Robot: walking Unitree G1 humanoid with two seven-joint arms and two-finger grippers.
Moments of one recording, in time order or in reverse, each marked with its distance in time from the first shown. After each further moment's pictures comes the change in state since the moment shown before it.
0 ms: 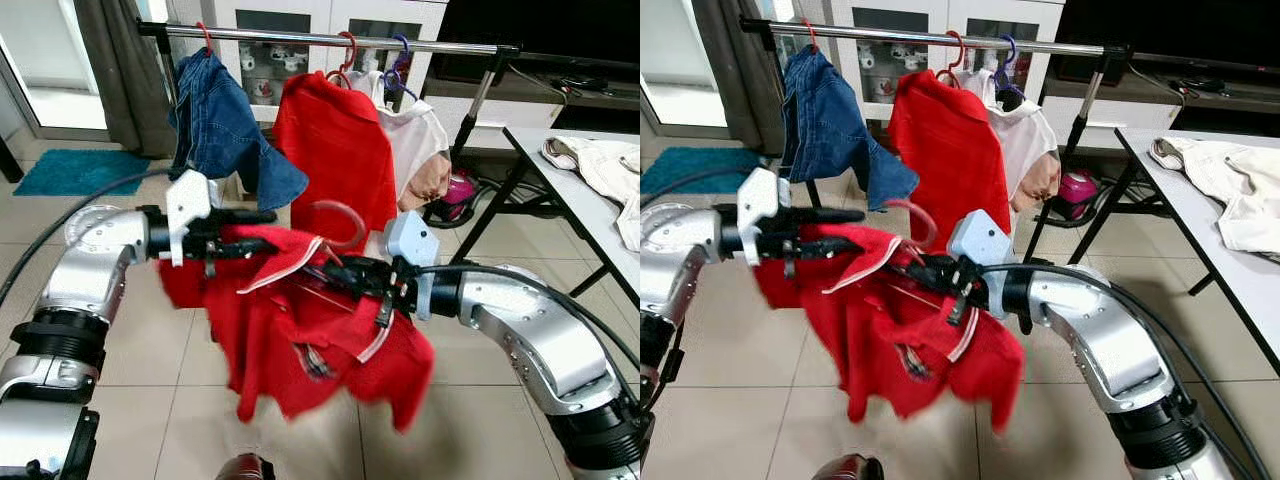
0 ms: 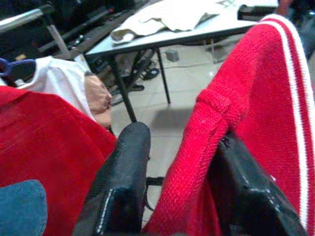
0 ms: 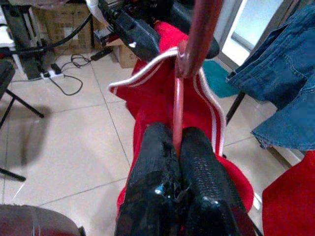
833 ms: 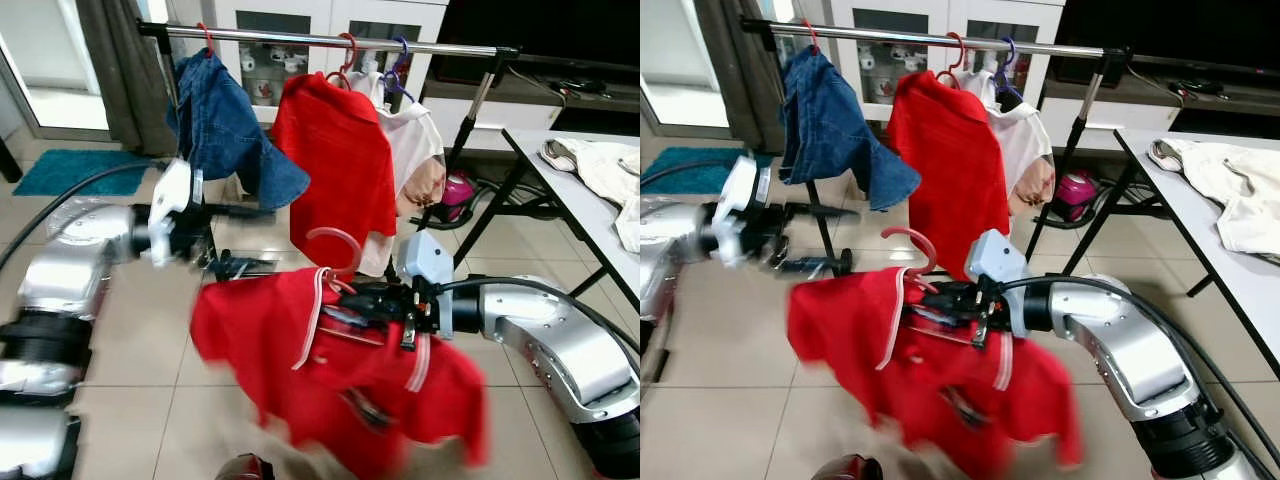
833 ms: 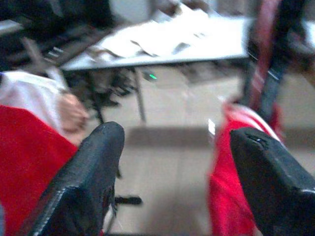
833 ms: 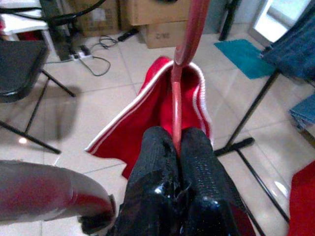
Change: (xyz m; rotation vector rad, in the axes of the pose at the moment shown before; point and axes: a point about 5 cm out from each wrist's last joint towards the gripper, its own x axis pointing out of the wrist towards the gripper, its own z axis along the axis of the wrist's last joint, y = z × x) left arm 0.000 -0.002 0.014 -0.113 -0.112 -0.043; right arm -0.018 0.001 -0.018 0.052 0.078 0.093
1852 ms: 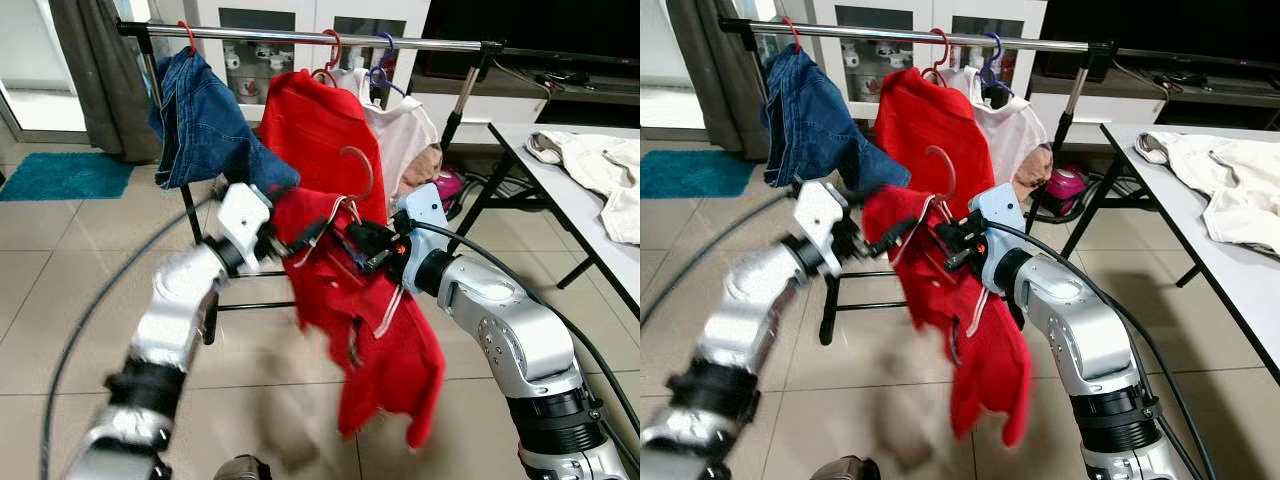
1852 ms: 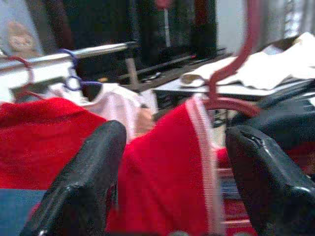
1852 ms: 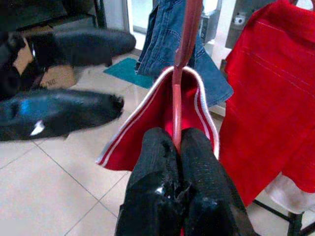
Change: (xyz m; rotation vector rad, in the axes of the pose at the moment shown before) left arm 0.070 -0.032 -0.035 -0.001 -0.126 0.459; right arm 0.028 -0.028 0.011 0.230 -0.125 -0.483
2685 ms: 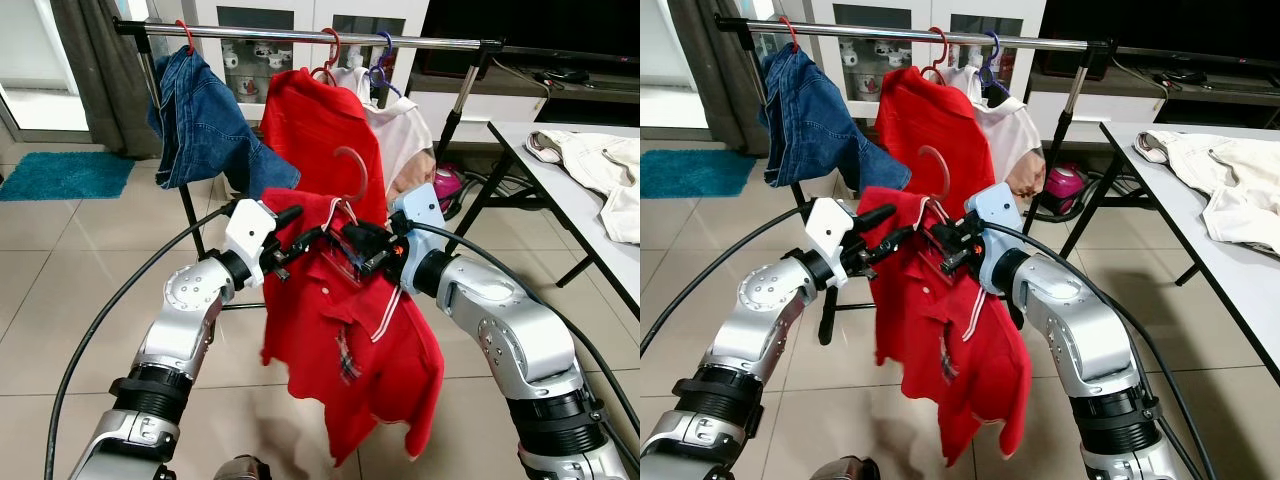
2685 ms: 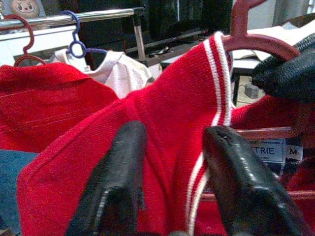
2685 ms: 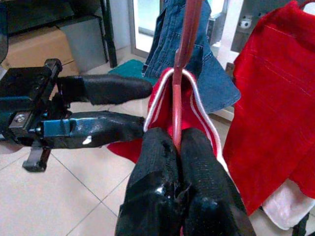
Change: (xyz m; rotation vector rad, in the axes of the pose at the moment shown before) left arm 0.000 0.000 -0.019 0.006 0.114 0.056; right arm -0.001 0.005 0.004 -0.014 -0.009 0.027
